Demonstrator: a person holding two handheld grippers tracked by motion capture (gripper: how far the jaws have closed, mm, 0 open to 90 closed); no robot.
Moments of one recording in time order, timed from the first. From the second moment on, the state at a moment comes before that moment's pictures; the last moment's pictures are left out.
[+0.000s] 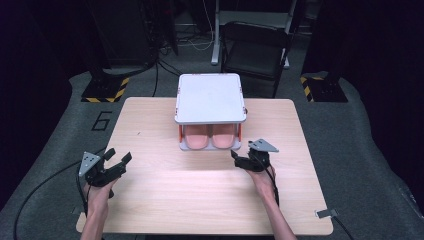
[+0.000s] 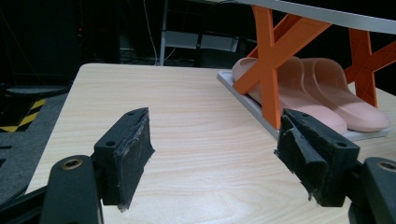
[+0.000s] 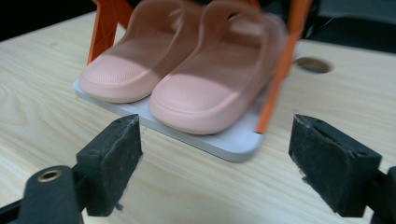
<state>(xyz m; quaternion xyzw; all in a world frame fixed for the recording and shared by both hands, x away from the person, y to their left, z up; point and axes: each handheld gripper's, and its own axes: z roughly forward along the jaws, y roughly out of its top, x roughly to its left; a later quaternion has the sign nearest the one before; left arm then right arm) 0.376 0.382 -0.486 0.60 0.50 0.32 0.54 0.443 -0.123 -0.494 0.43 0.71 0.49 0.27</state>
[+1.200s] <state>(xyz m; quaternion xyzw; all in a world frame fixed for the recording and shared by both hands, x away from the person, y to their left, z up) 0.373 0.384 -0.491 0.61 0.50 0.32 0.53 0.336 -0.214 -0.510 0.46 0.61 0.54 0.35</state>
